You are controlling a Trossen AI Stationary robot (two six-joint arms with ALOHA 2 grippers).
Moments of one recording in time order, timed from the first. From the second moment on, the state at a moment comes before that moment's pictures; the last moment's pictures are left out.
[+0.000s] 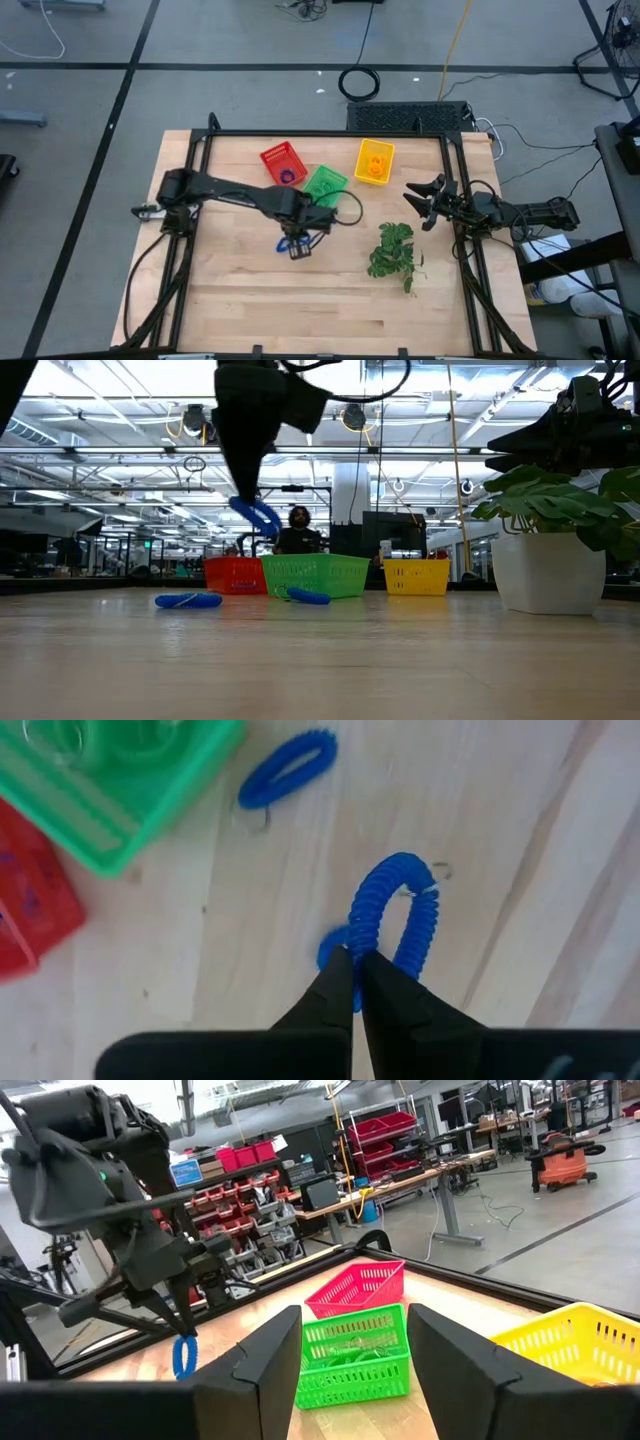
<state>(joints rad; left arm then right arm) -0.11 1.93 1.67 -1.25 -0.05 -0.34 0.08 0.03 0.02 0.10 0.47 0.28</state>
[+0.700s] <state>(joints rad) 0.23 1.96 1.77 -1.35 -0.11 -0.09 0.08 0.03 0.02 0.10 0.47 0.28</state>
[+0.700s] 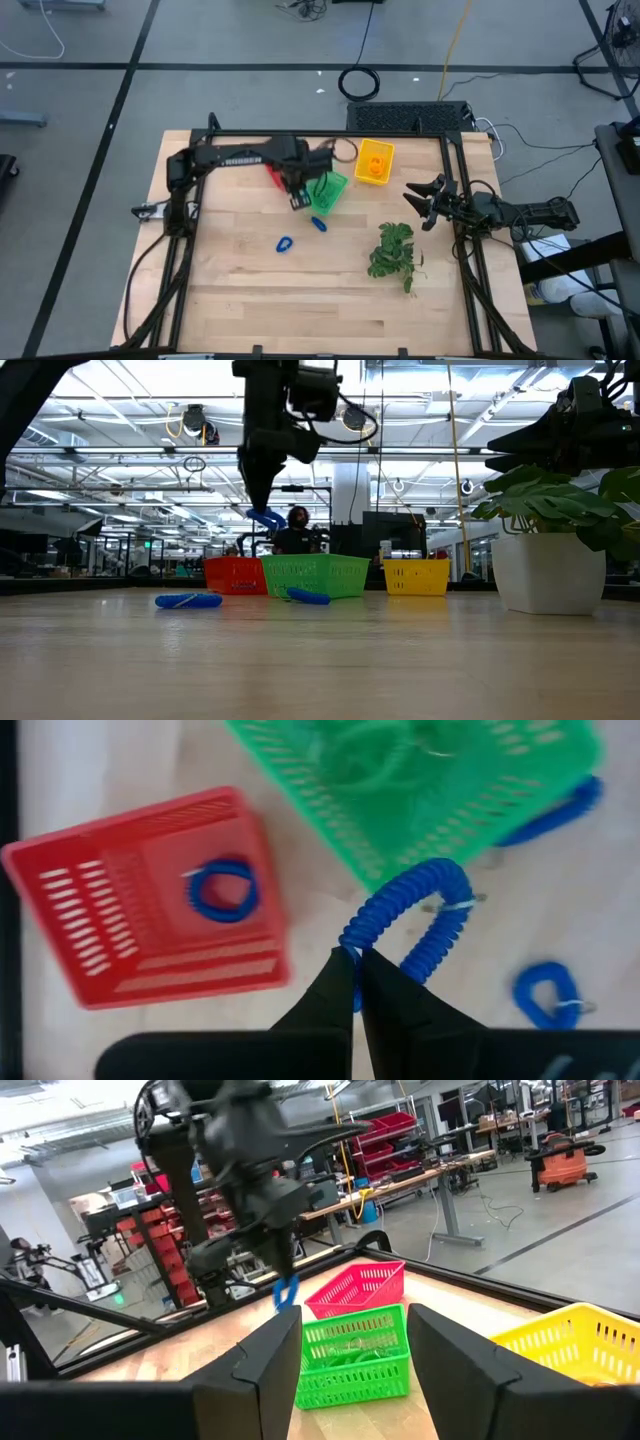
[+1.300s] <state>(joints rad) 0.54 1.95 1.58 -1.18 -0.13 0.11 0.08 0.03 0.02 0.10 0.47 0.28</state>
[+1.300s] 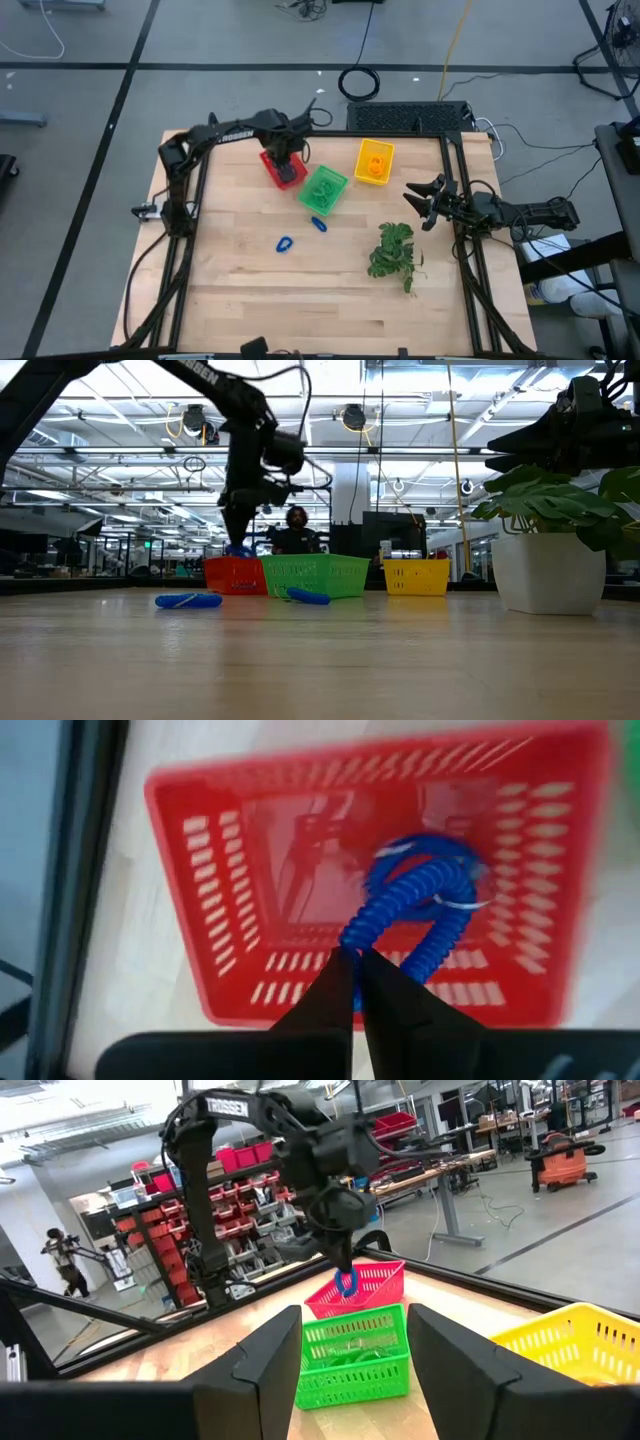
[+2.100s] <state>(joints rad) 0.62 1.95 1.43 -0.98 -0.09 0.16 0.08 0.03 0.02 0.10 0.47 0.28</state>
